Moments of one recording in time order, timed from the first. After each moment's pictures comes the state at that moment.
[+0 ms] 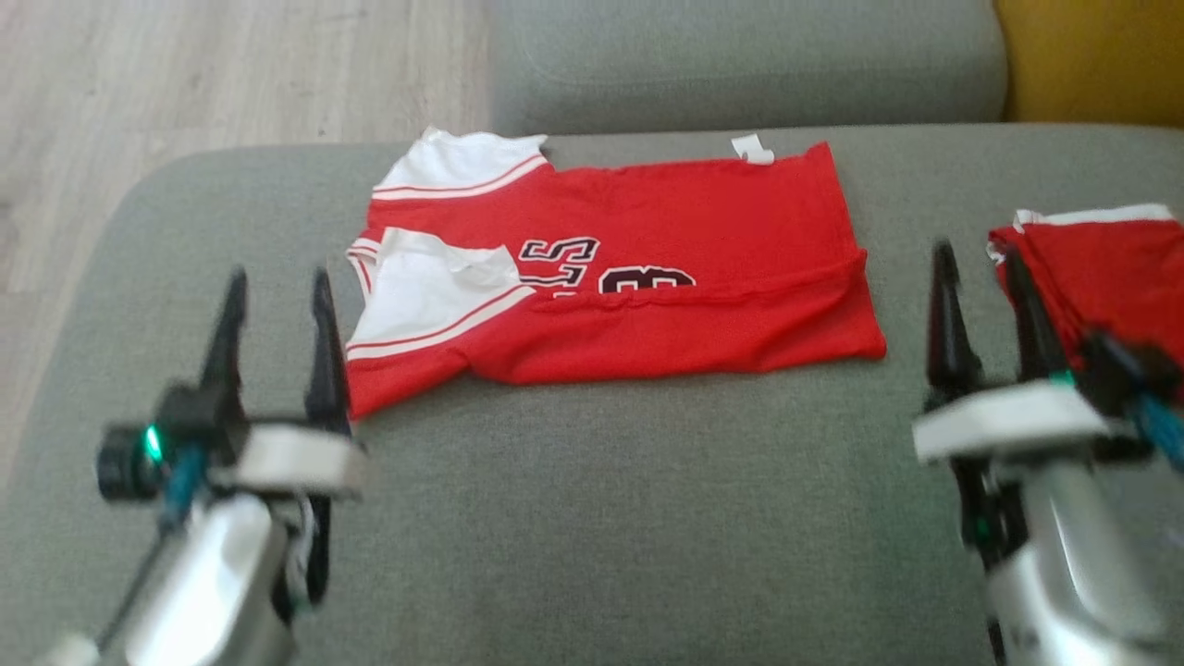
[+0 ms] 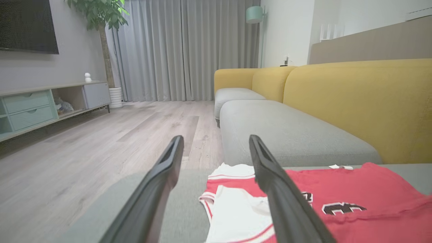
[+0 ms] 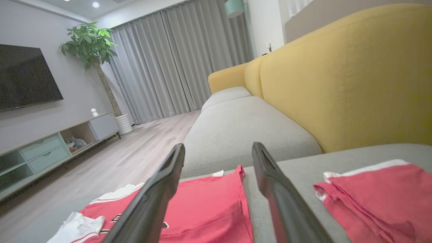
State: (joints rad) left arm -0.37 0.32 -0.45 0.33 -0.50 0.25 -0.26; right arm -0.33 -0.07 0.01 0.45 0.30 0.12 -0.25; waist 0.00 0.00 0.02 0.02
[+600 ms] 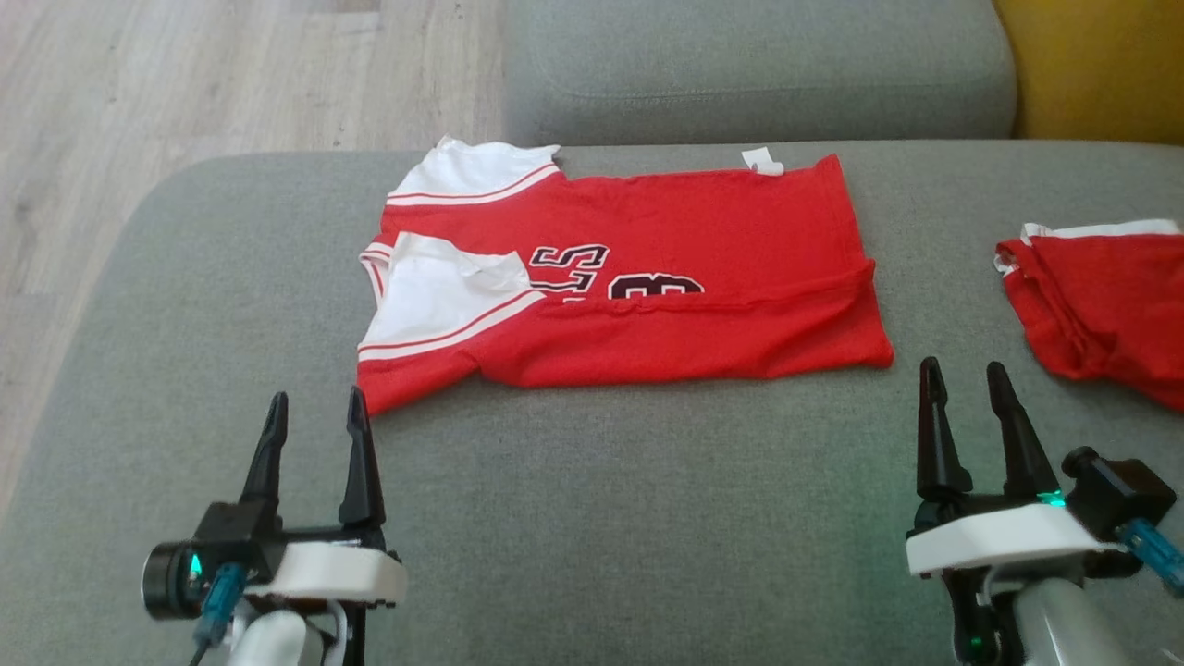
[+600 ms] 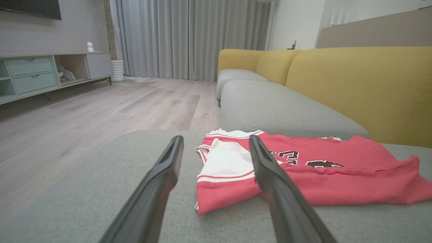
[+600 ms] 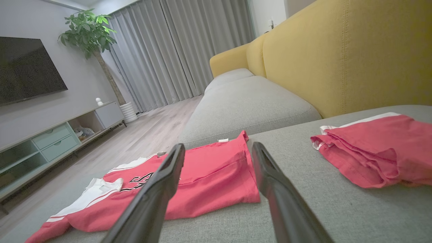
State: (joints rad) left arm -0.10 0.17 -0.28 0.27 -0.35 0.16 -0.26; right arm -0.05 -0.05 0.03 0.27 0.32 0.12 -0.25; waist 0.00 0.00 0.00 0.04
